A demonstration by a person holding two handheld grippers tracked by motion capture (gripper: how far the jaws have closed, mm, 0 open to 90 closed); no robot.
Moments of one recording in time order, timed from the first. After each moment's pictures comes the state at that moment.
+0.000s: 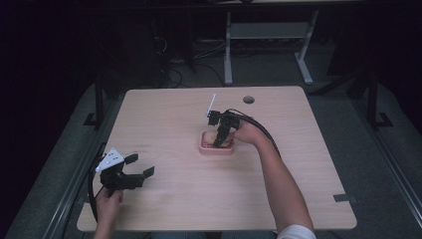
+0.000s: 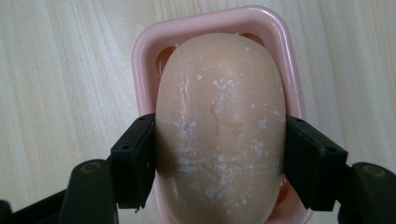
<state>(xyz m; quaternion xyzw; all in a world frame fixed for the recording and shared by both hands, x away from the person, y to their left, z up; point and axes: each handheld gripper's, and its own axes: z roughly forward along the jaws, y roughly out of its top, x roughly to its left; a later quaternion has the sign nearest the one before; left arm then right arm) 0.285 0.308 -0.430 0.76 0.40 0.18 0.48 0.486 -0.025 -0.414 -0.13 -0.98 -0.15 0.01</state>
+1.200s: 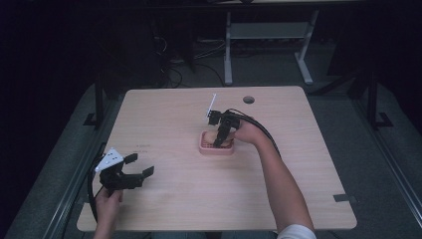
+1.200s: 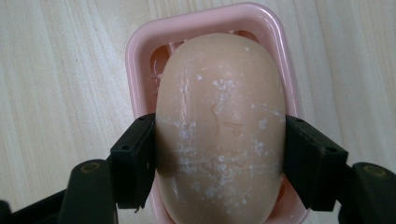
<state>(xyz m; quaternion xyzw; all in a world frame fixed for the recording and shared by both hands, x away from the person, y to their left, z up) 0.285 0.308 -0.429 0.75 0.40 0.19 0.49 0.487 -0.025 -0.415 -0.14 -0.98 -0.15 0.01</state>
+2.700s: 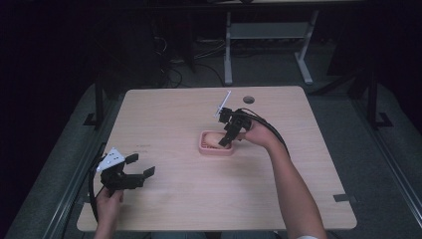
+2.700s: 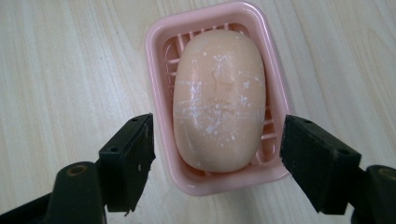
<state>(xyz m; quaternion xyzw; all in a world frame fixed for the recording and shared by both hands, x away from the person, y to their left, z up) 0.285 0.306 -0.430 0.76 0.40 0.18 0.48 0.470 -0.060 -0.396 -0.17 -0.97 -0.20 0.00</state>
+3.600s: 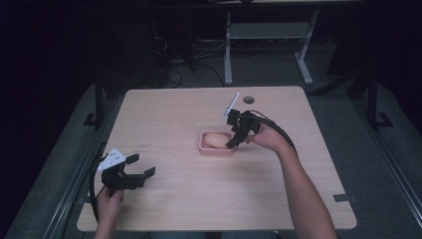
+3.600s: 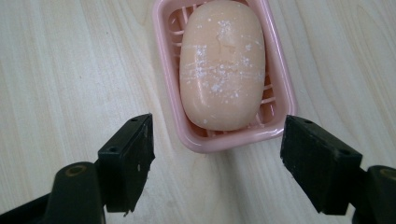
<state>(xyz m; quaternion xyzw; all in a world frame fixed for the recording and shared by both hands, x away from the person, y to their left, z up) 0.286 0.305 -0.431 0.76 0.40 0.18 0.48 0.454 -0.083 -0.389 -0.17 -0.96 -0.20 -0.02</state>
